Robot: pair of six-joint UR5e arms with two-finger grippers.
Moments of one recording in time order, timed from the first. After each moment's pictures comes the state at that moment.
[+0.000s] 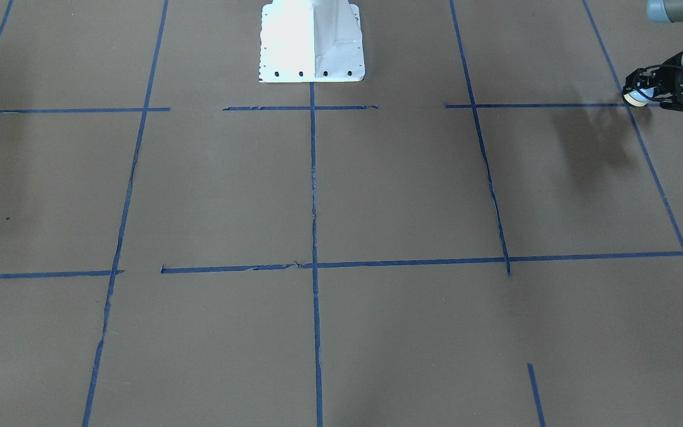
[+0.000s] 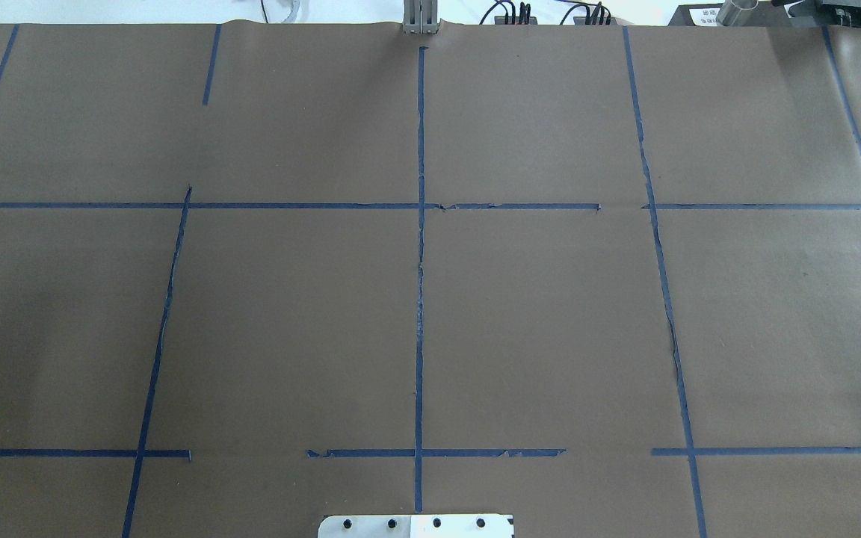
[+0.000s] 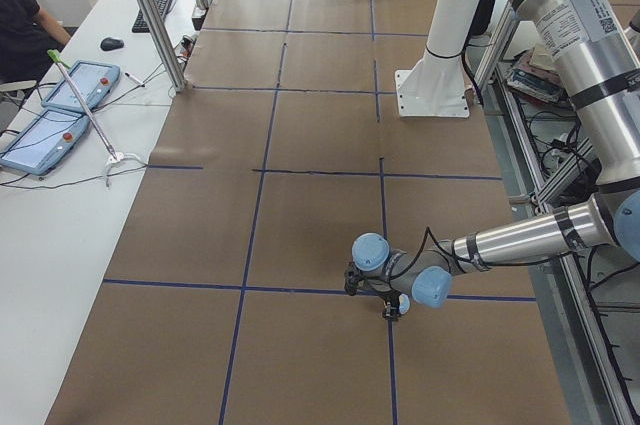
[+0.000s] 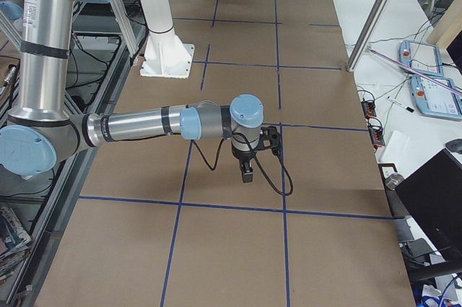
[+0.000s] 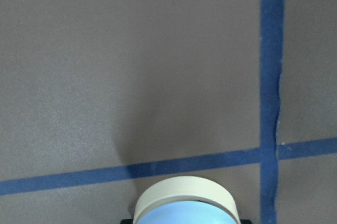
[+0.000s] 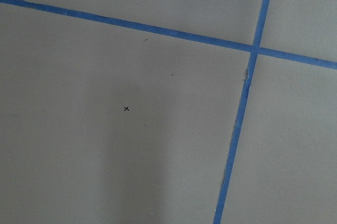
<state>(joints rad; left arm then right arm) -0.95 -1.11 -1.60 -2.21 -2.39 -0.40 1.48 -1.74 1.90 -1.62 2.37 -0.06</state>
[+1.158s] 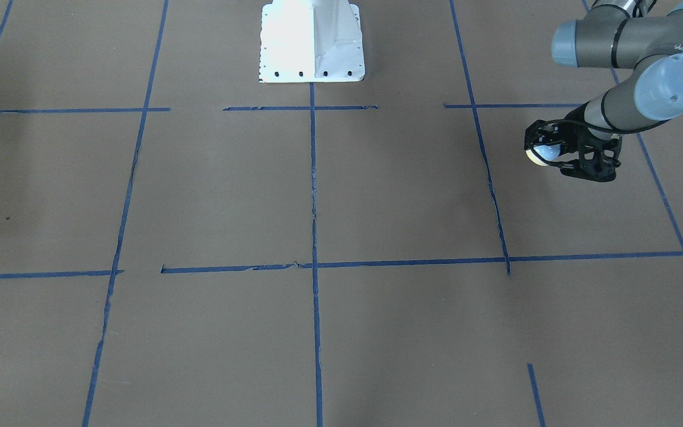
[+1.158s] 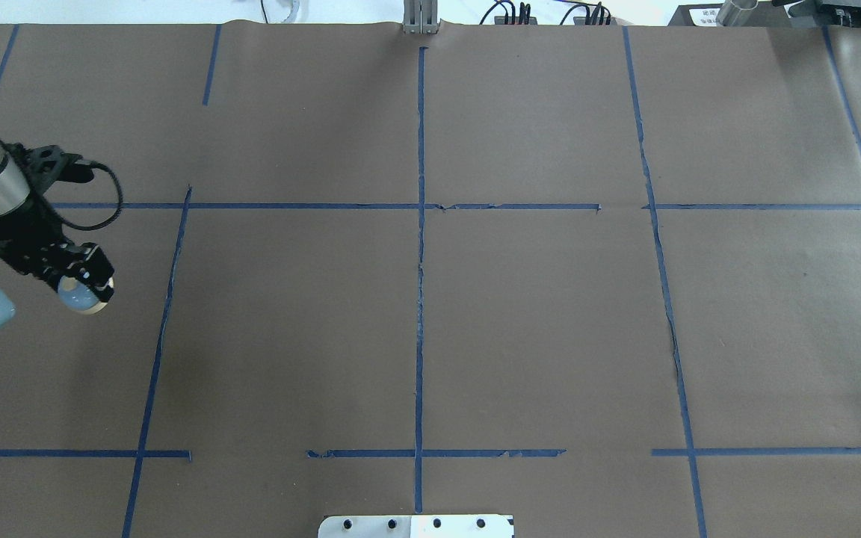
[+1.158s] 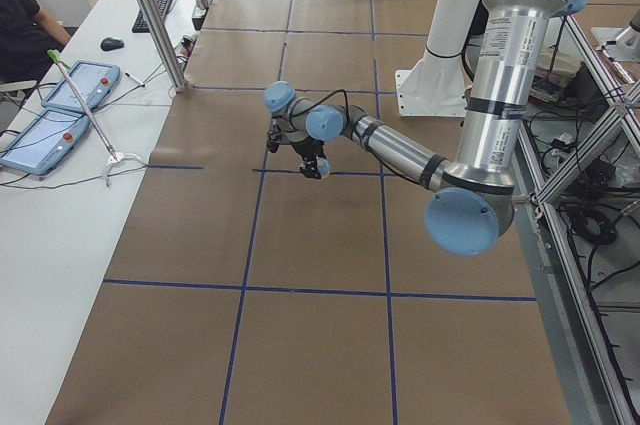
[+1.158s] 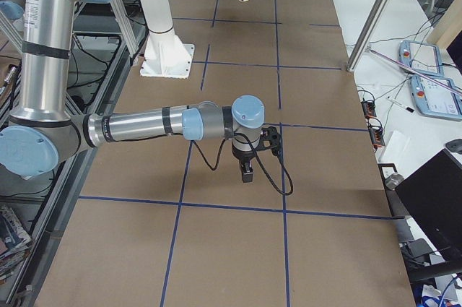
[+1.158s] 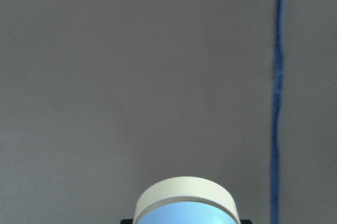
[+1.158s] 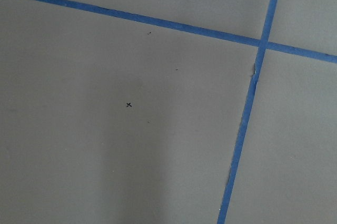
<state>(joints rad) -0.92 -1.83 -1.84 -1.32 -2.42 -0.45 1.45 -1.73 1.90 -1.62 2.37 -0.05</state>
